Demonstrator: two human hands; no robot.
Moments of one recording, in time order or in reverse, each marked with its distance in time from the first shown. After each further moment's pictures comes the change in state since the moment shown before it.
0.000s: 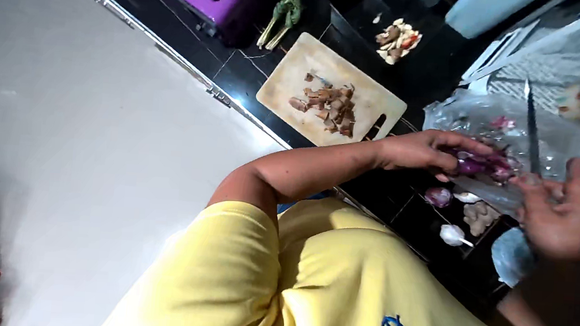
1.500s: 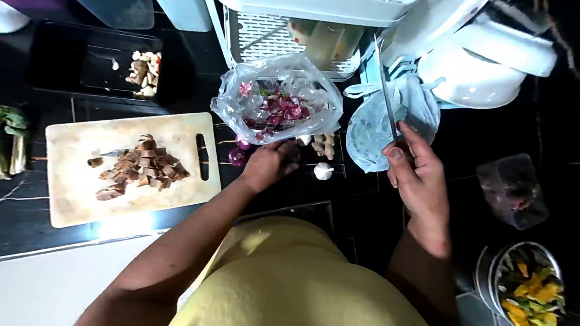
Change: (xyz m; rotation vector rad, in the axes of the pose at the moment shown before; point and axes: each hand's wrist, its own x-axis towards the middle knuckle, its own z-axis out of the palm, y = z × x) left_hand 0.051 -0.106 0.035 1.390 -0.129 -0.004; right_hand -0.130 0.075 -0.058 0.397 0.406 0.137
